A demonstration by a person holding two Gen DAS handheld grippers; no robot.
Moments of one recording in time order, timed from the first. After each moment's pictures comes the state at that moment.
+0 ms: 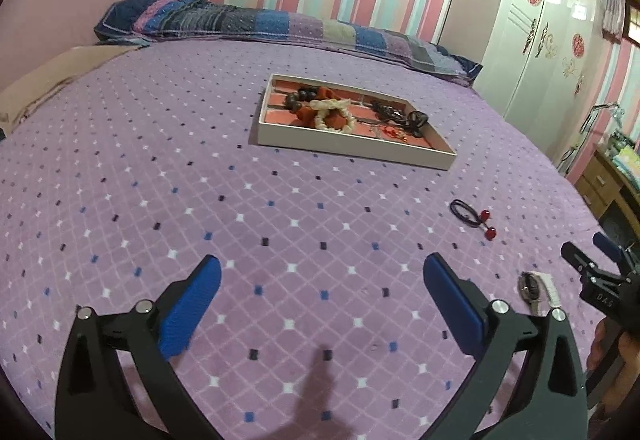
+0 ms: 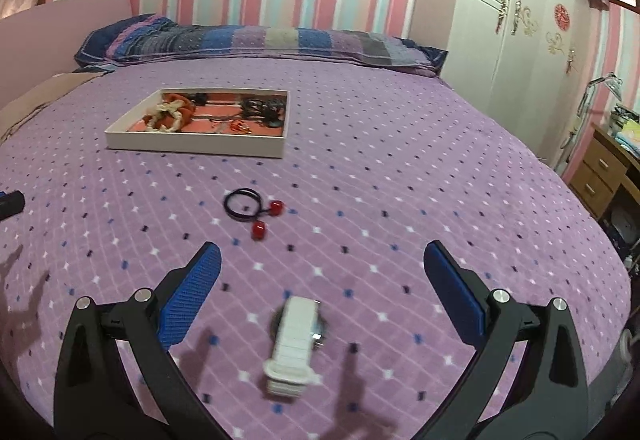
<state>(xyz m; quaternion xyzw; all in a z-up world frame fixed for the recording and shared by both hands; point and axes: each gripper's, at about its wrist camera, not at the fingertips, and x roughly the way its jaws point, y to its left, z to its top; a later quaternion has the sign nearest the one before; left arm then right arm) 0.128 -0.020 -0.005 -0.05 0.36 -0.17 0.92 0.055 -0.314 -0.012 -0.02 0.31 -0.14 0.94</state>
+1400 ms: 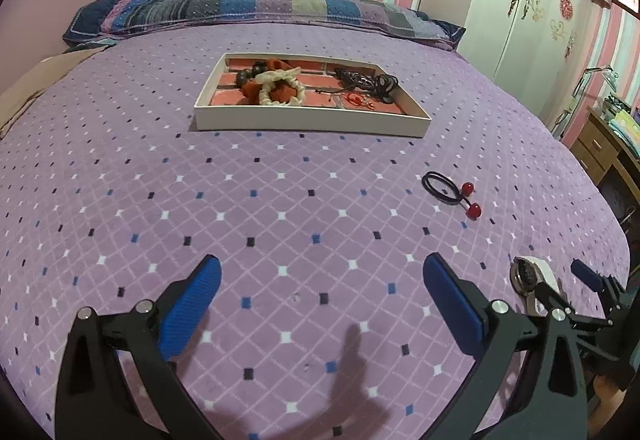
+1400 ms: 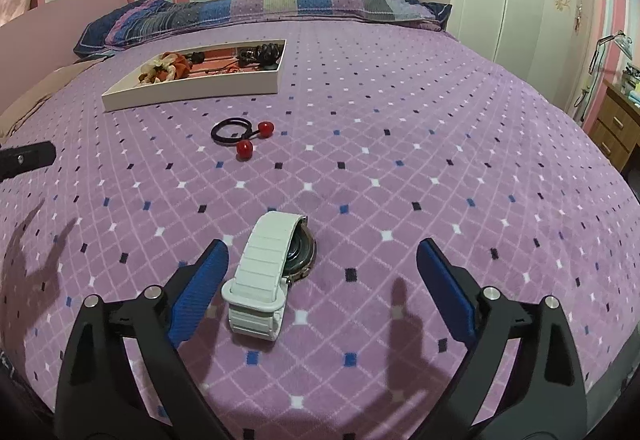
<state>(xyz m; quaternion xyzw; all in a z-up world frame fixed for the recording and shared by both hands) 0.145 -0.089 -0.021 0.00 0.39 -0.20 0.90 0.040 -0.334 -0.068 0.03 0.36 -0.11 0.93</state>
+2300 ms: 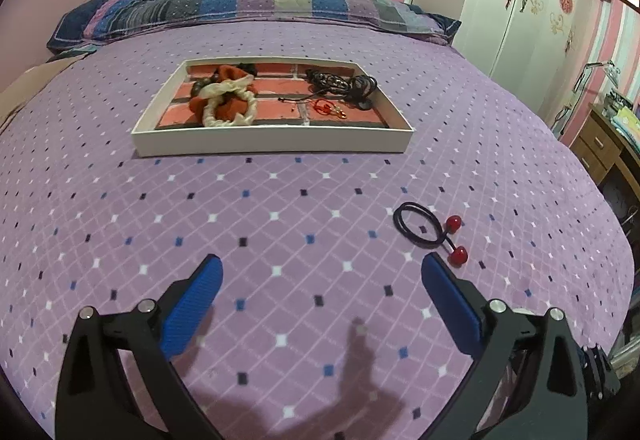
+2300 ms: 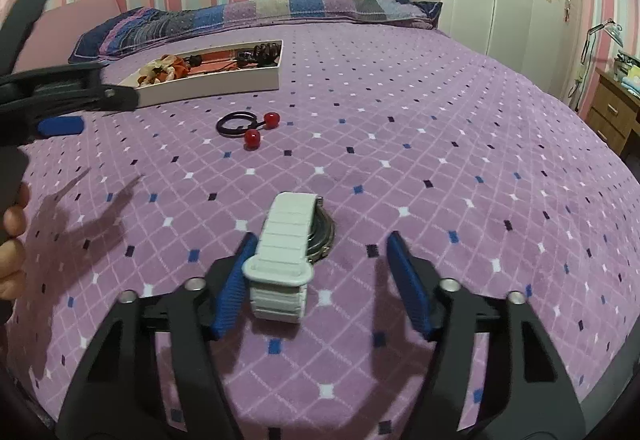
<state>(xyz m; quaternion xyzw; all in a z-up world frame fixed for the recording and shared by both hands) 0.190 -0.161 -0.028 0.01 0.40 -0.20 0.89 0.032 -0.318 -0.081 0.04 0.34 -0.12 0.93</state>
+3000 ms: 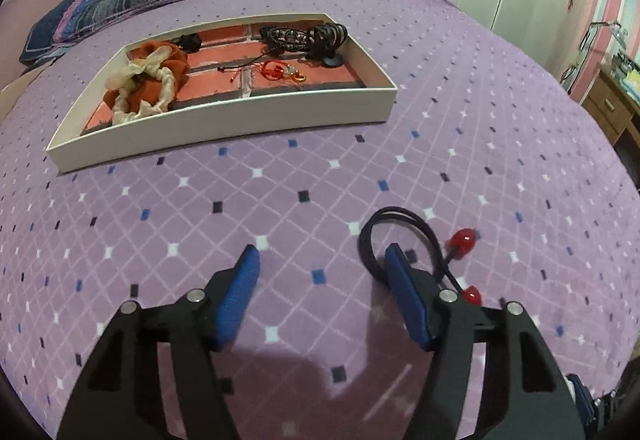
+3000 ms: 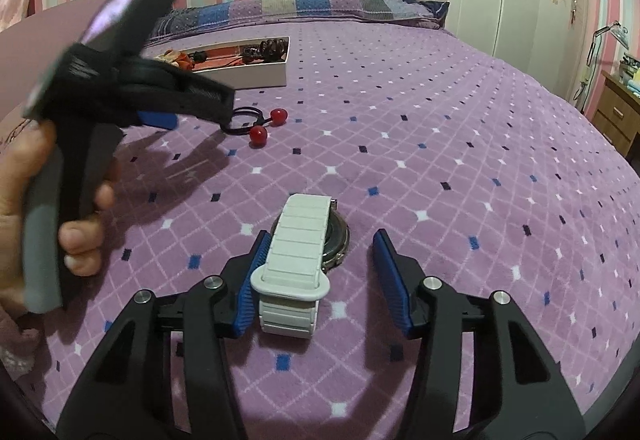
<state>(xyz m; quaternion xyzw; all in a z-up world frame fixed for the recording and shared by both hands) 0.241 -0.239 -0.075 0.07 0.44 -0.20 0.87 0.043 -0.318 -0.088 0.05 0.35 -0.11 0.93</state>
